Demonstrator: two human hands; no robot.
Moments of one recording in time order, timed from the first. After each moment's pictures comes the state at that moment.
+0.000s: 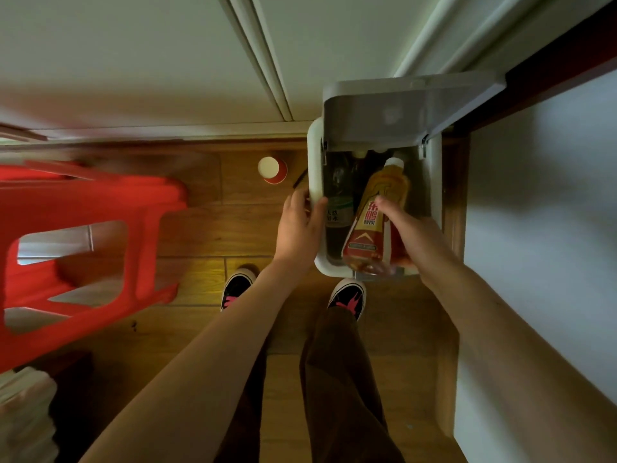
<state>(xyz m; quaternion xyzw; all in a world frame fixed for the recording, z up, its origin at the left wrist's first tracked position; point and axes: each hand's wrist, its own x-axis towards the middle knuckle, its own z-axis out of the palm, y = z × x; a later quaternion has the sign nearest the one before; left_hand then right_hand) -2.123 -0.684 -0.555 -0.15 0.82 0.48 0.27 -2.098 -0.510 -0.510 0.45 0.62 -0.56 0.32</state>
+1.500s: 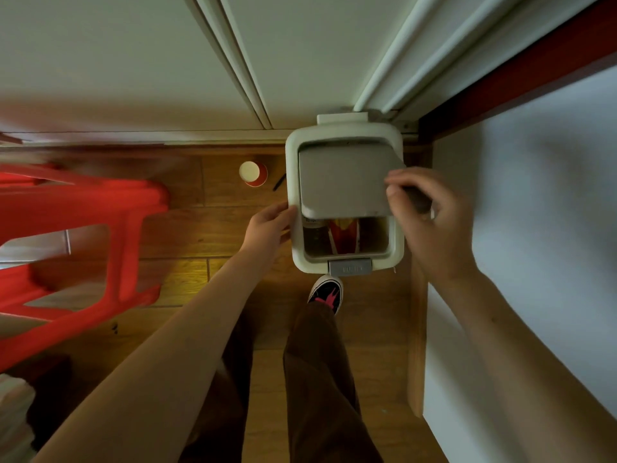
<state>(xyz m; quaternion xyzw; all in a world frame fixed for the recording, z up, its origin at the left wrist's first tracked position) -2.134 -0.699 -0.531 -0.35 0.58 0.62 0.38 -2.104 -0.480 -0.437 0.15 0.85 -0.50 0.03</state>
